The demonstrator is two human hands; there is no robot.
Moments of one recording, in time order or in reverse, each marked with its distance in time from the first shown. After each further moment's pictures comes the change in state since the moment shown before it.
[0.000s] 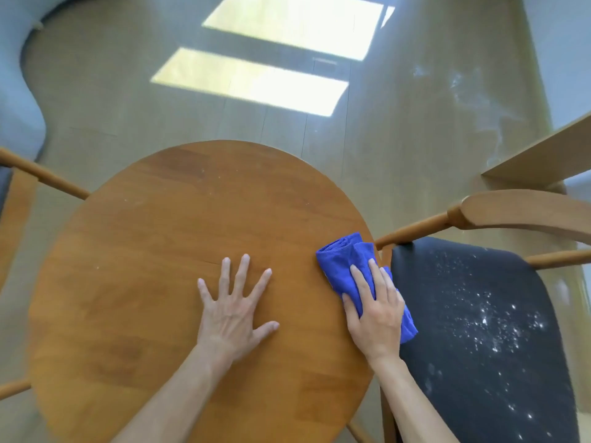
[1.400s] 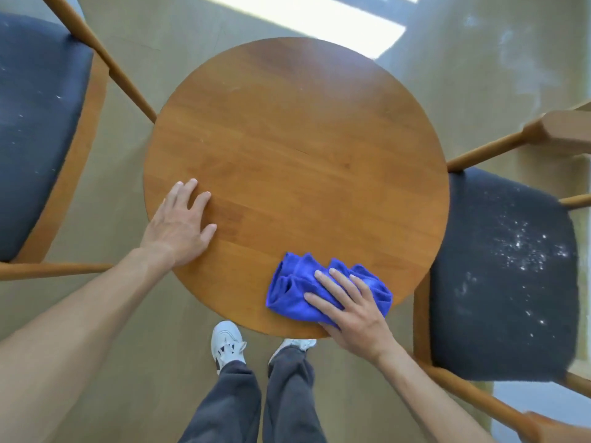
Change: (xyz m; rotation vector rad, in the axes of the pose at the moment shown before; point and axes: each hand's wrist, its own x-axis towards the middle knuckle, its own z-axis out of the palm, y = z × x) left_hand -0.136 -0.190 0.014 -0.274 -0.063 -0.231; right_hand -0.192 -0.124 -0.011 0.044 -0.200 -0.724
